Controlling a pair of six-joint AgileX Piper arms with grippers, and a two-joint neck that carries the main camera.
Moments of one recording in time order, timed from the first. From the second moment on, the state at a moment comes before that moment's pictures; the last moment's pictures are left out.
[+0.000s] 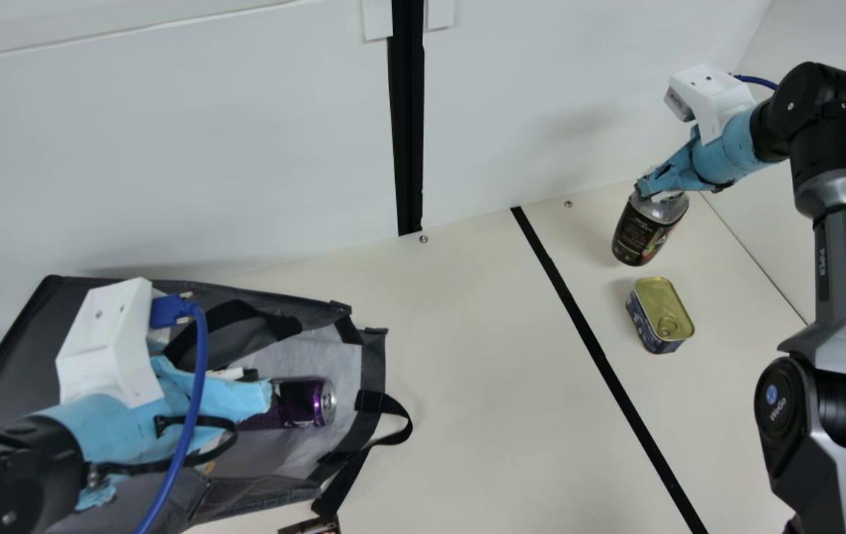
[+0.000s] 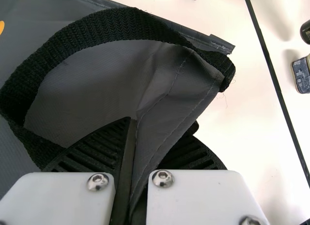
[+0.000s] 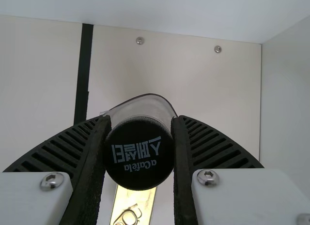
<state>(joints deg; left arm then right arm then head) -35.3 86.8 -84.1 -5.7 54.1 -21.7 -26.6 116.1 -122.9 11.5 69.9 -34.4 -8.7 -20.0</state>
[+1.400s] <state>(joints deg) -35.3 86.8 -84.1 -5.7 54.1 -21.7 -17.5 102.9 -112.4 11.4 69.9 -36.0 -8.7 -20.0</state>
